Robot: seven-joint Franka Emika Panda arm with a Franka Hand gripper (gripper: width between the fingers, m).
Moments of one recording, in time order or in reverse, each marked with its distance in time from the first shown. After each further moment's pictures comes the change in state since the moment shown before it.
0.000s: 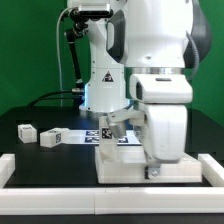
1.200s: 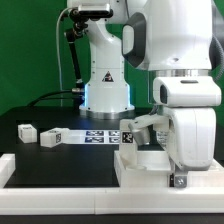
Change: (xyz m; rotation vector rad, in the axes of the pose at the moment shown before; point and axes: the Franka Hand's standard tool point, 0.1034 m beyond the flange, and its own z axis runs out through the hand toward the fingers) arm 0.029 0.028 0.005 -0.030 0.018 0.065
